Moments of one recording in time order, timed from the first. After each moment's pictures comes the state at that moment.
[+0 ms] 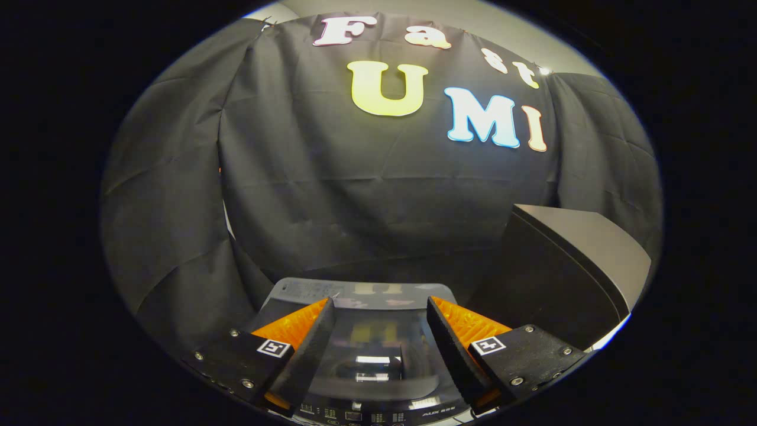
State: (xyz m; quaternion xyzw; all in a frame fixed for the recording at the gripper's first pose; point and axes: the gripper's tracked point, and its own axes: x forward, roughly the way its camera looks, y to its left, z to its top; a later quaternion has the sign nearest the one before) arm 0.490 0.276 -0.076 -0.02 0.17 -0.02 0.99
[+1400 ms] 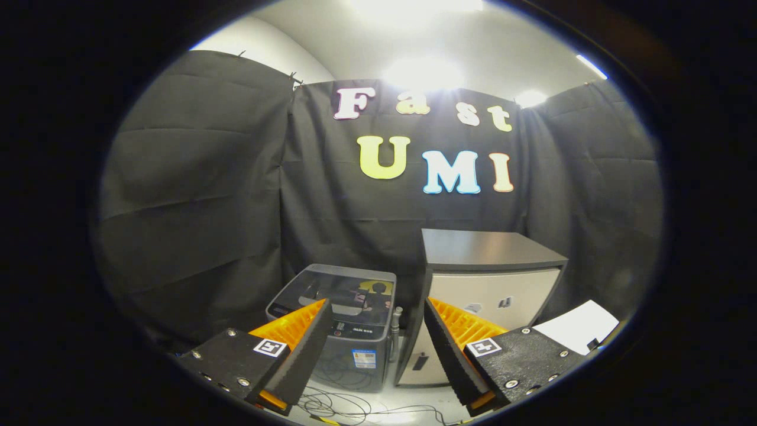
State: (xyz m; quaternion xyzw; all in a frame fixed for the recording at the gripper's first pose) arm 0.068 0.089 -0.007 -0.04 0.03 0.05 1.00
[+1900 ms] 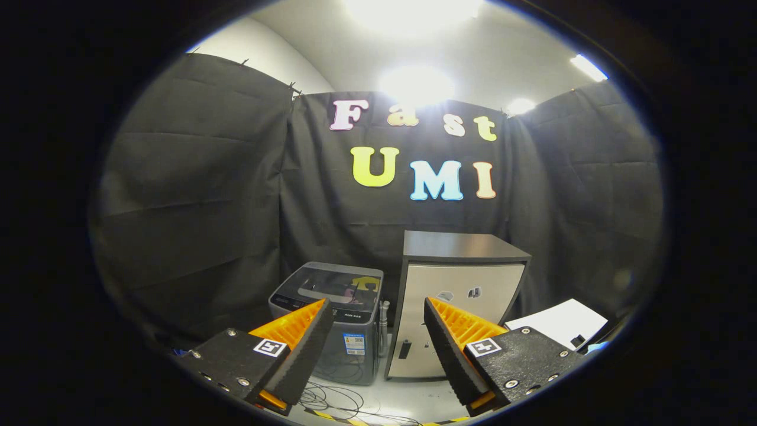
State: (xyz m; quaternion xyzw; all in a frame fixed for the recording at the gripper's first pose) arm -0.020 0.066 -0.004 -0.03 0.01 0.04 1.00
